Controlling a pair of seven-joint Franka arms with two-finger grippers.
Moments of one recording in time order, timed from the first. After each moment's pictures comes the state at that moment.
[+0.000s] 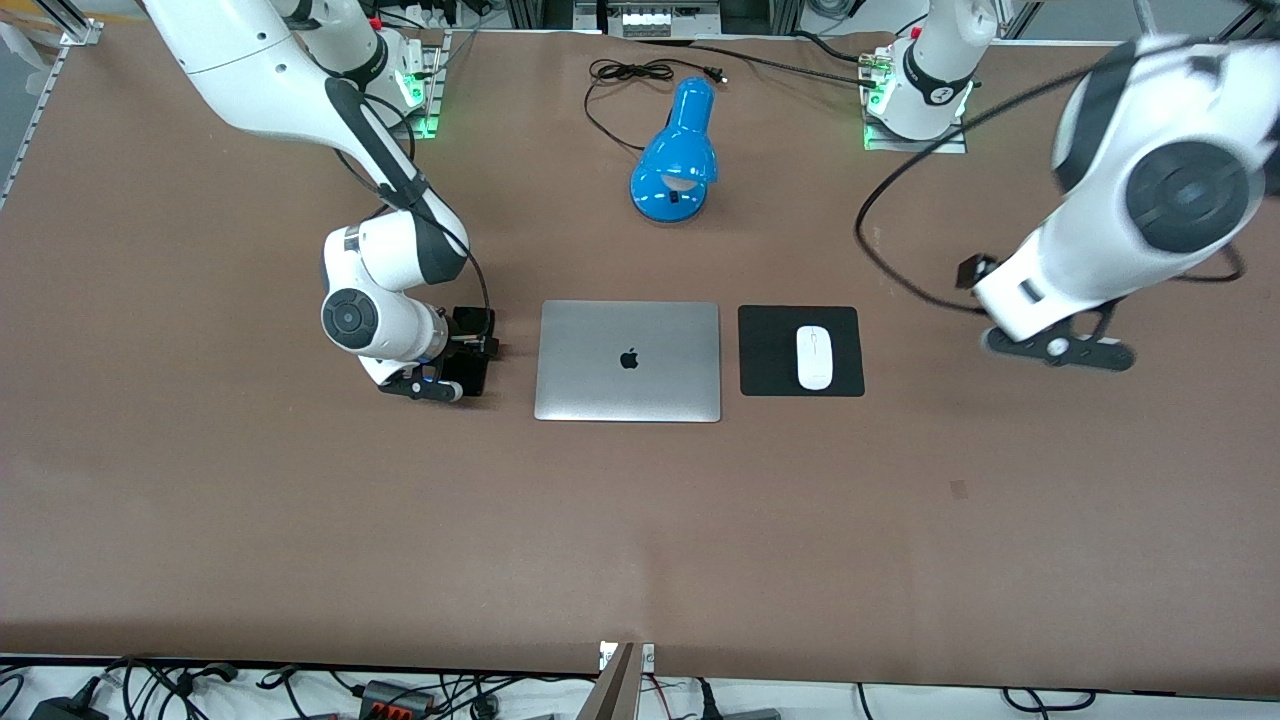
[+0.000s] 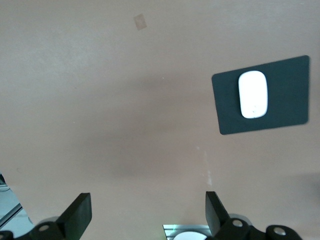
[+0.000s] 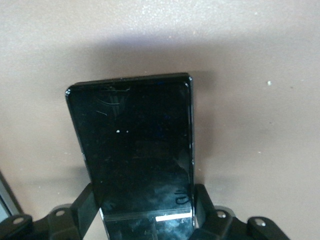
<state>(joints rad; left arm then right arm) -0.17 0.26 -0.07 -1.41 0.17 1.38 -0.02 0.22 0.57 0.15 -1.98 0.14 2.34 0.38</state>
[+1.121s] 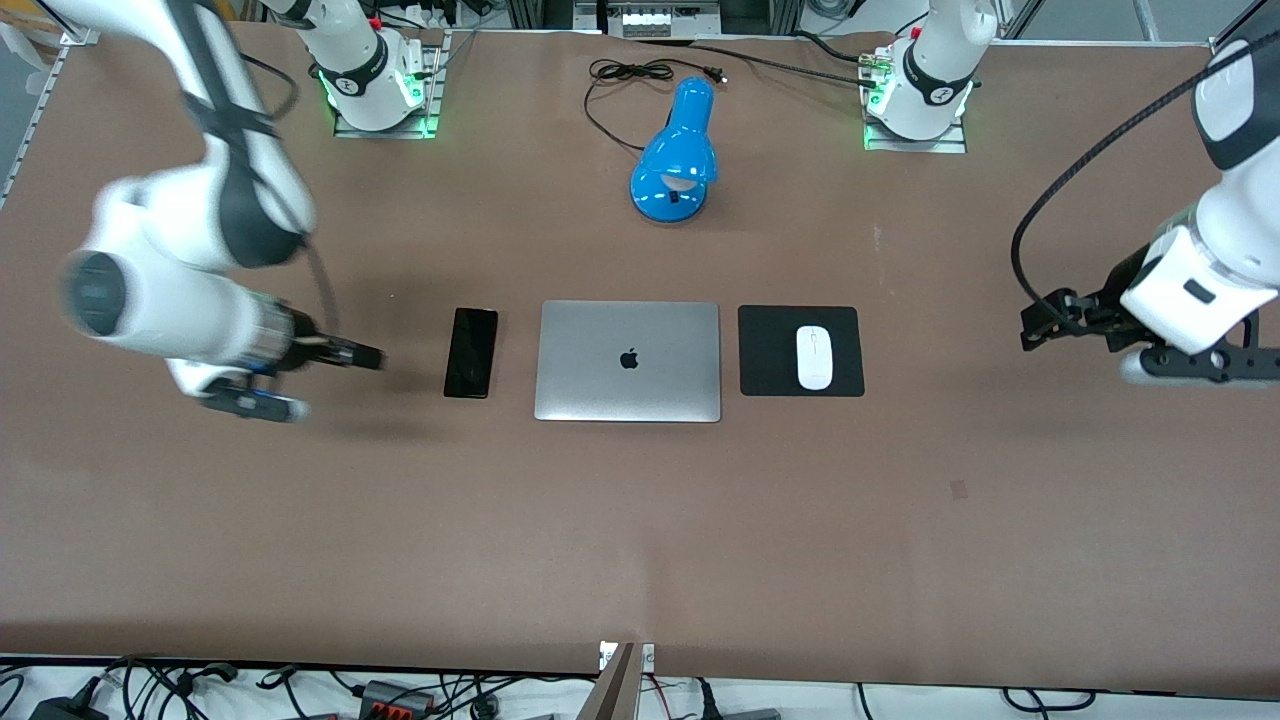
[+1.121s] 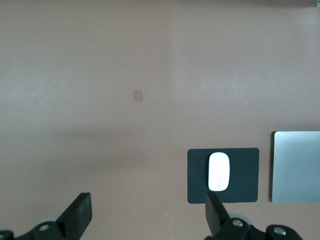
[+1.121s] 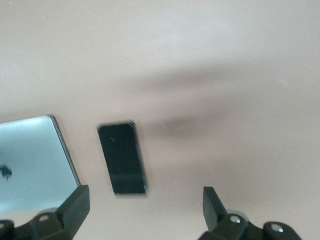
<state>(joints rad) -0.02 0.16 -0.07 -1.54 -0.01 1.74 -0.09 0.03 0.32 0.10 -1.68 0.13 1.81 0.29</state>
